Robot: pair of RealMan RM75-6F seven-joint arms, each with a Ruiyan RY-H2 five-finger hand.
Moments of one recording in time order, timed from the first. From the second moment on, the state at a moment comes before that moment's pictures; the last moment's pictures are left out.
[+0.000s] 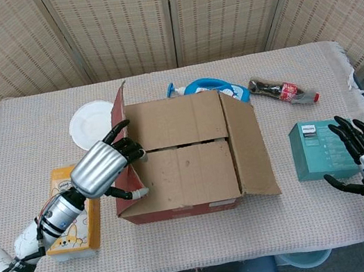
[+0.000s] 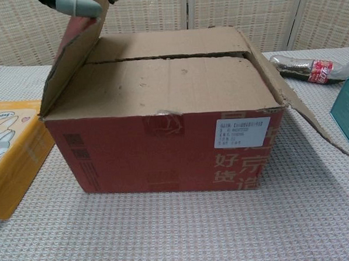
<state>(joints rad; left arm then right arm) -0.88 -0.93 -0.18 -1.83 1.58 1.01 -0.06 0.13 -1.03 0.08 -1.74 -1.64 1.57 0.17</state>
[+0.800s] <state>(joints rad) -0.76 -0.78 -0.18 -1.84 1.57 1.07 -0.12 0.12 -1.03 0.08 -1.73 -1.64 1.58 0.19</state>
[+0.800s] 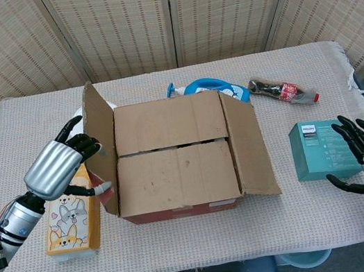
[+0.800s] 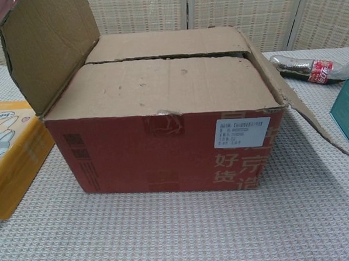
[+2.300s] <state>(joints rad) -0.71 -0.86 -0.18 -1.86 1.46 1.01 -0.02 0.57 -1.14 0.26 -1.77 -1.45 1.07 -0.04</state>
